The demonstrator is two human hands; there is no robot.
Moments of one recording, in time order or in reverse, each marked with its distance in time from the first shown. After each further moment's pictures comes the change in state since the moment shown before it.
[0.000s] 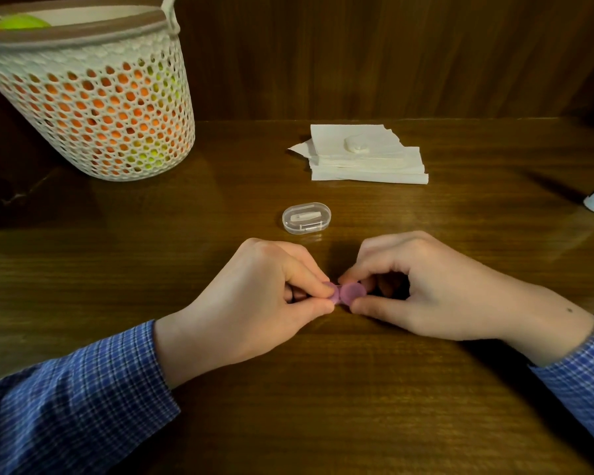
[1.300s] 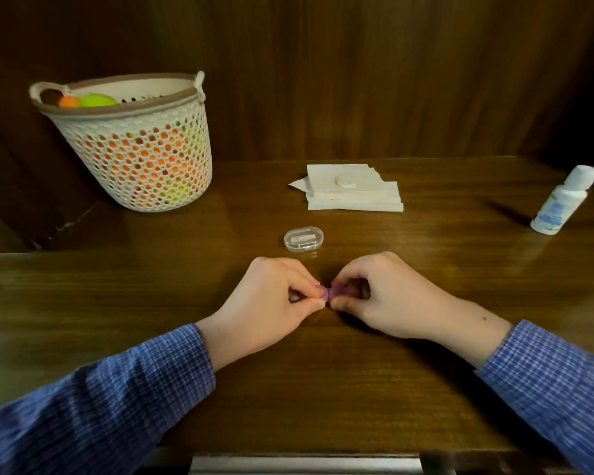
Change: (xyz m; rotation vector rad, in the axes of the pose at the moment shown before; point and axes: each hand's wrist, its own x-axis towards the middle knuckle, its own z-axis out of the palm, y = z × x) left_hand -0.003 -0.008 0.014 0.047 0.114 0.025; right_hand -0.001 -0.009 0.022 -0.100 0.150 0.172
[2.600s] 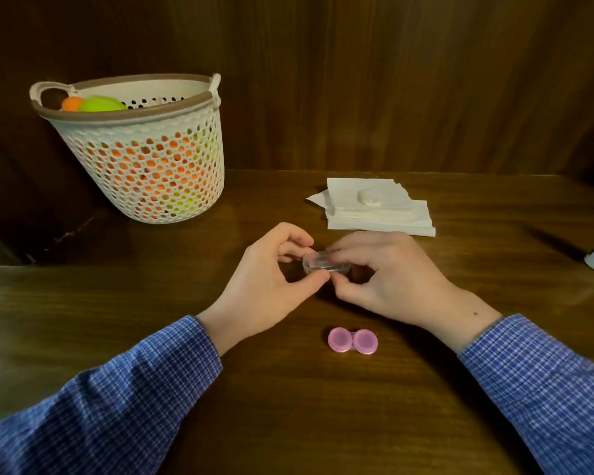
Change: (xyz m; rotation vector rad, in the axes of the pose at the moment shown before) left_hand 0.049 -0.041 -0.021 -0.169 0.211 -0.142; right_hand 0.072 0.006 -0.016 -0.065 0.241 -0.335
